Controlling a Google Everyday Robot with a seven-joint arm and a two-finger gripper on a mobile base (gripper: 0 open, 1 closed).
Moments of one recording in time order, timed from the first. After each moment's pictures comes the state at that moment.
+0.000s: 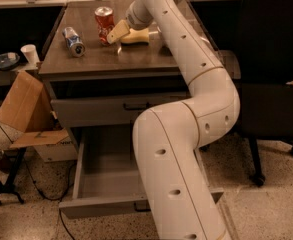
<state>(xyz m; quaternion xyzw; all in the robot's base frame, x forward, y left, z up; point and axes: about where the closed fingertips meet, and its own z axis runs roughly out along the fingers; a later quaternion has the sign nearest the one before) 0.916 0.044 0.857 -0.33 0.86 0.09 0.38</state>
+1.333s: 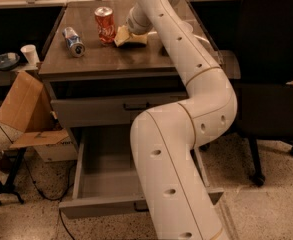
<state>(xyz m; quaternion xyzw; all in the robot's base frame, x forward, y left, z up) 0.912 0.035 0.833 -0.29 0.89 0.08 0.34</state>
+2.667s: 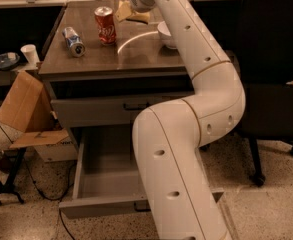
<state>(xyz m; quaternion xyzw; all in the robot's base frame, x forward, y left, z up) 0.920 0.024 0.925 -0.27 0.86 0.07 0.43</state>
